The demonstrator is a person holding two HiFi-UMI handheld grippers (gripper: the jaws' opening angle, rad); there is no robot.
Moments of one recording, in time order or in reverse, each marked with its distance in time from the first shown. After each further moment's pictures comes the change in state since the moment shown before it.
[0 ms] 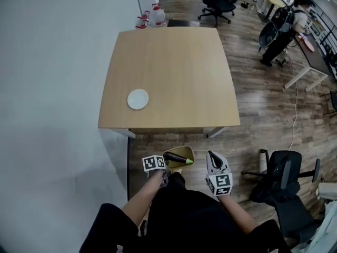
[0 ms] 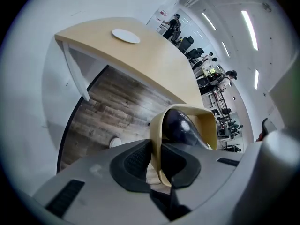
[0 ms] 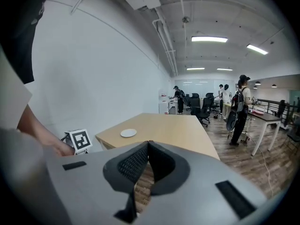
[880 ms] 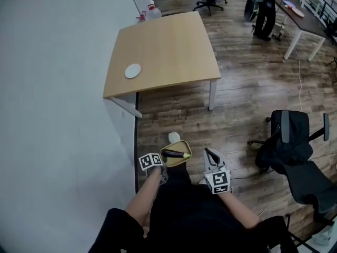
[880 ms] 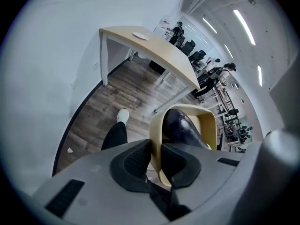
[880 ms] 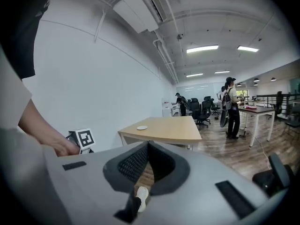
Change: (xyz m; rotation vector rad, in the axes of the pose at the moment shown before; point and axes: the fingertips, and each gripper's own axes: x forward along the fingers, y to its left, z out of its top) left arm -0.072 -0.018 -0.304 -0.043 -0.098 0.110; right arm -0.310 0.036 -0.131 0.044 -0.110 0.075
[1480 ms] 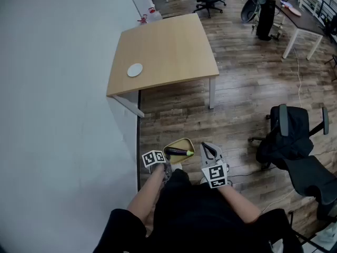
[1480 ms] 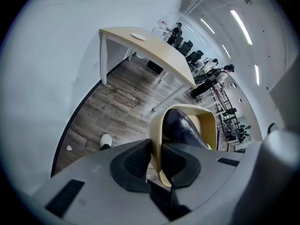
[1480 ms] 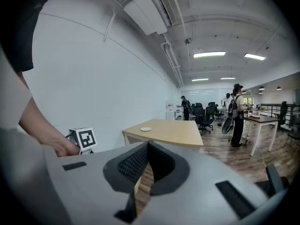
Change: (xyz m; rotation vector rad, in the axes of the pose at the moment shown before) left arm -0.019 -0.005 -0.029 0.010 -0.008 -0.013; right arm -0.018 0.030 0.012 -0.081 -0.016 0.025
